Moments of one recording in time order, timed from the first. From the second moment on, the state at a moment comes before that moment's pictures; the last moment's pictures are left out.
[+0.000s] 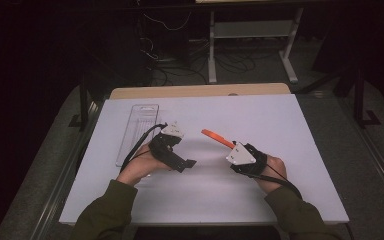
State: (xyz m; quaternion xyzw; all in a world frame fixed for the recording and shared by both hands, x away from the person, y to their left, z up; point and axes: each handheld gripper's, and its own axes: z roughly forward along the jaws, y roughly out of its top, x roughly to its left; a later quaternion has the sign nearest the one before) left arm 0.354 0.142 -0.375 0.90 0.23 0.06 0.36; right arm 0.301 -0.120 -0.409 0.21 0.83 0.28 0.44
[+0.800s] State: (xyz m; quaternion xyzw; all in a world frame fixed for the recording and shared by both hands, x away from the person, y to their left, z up) left arm 0.354 0.145 -0.372 0.89 0.24 0.08 0.38; right arm 0.313 -0.134 -0.404 0.33 0.81 0.37 0.31
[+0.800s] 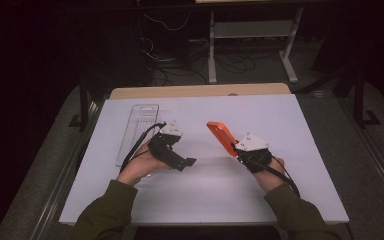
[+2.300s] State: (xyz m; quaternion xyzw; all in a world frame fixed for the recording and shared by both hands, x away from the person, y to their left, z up) left arm 0.354 0.139 -0.368 0.84 0.28 0.08 0.45; right arm 0.318 -0.133 -0.411 0.45 0.73 0.47 0.21
